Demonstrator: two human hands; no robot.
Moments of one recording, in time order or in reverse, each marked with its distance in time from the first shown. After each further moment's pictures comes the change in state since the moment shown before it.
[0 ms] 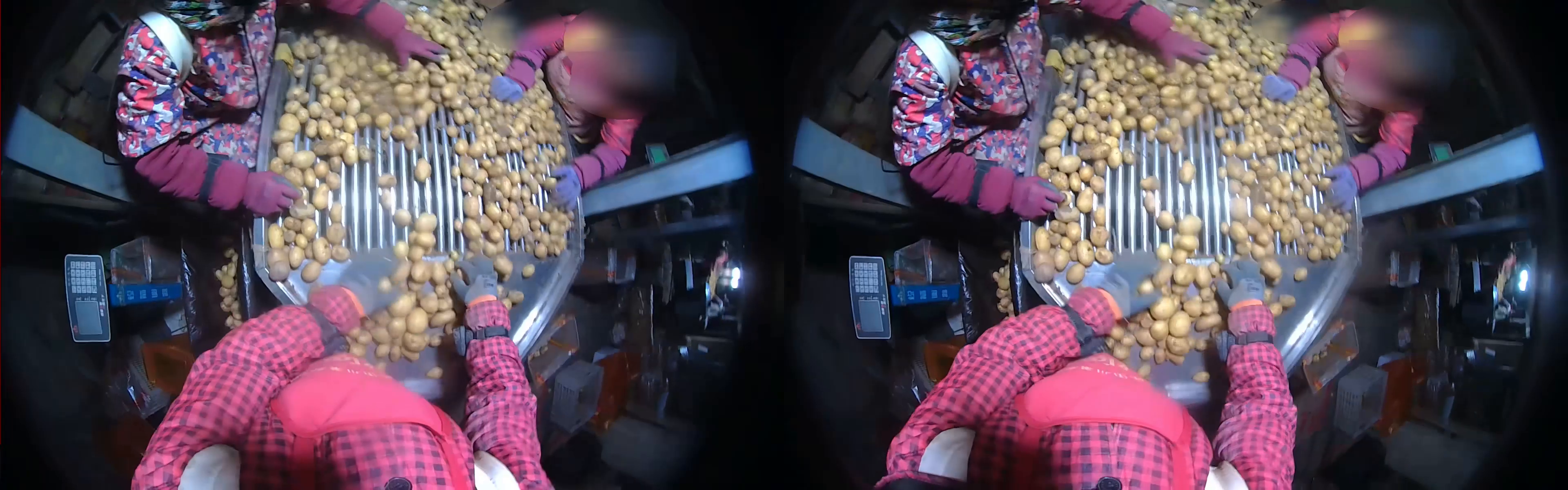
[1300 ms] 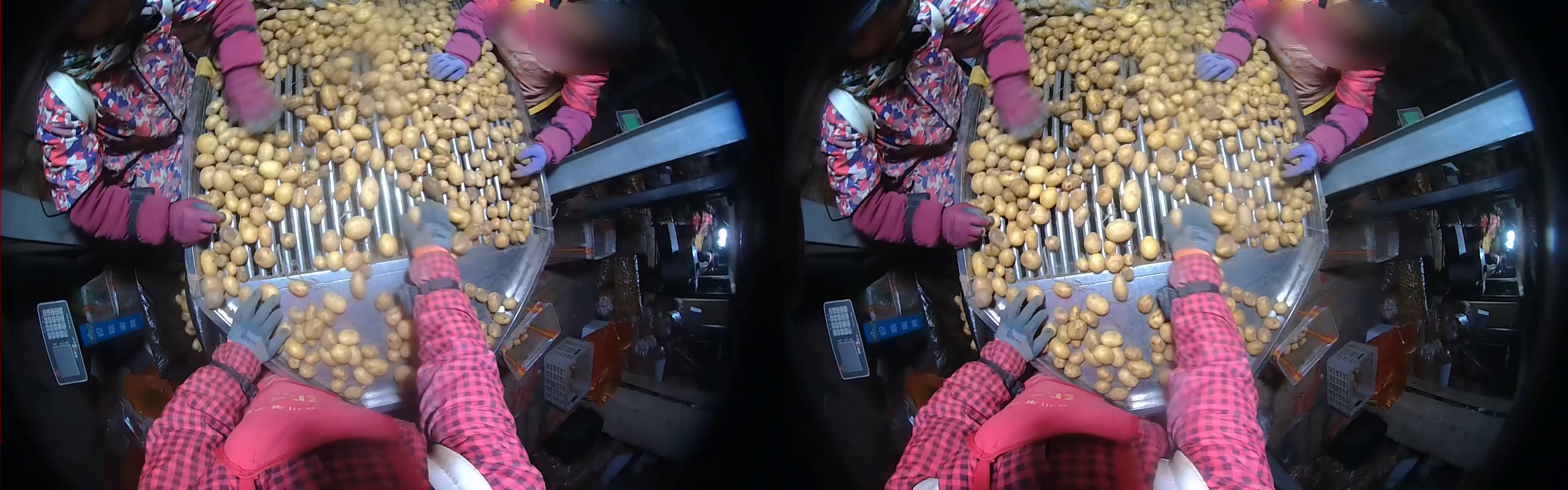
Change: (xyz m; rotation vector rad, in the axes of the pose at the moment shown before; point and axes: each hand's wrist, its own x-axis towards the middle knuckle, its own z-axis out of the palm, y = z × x) left_hand -0.092 -0.024 -0.015 0.463 -0.050 -0.030; right_hand 0.137 0.000 -0.040 -0.027 -0.226 0.510
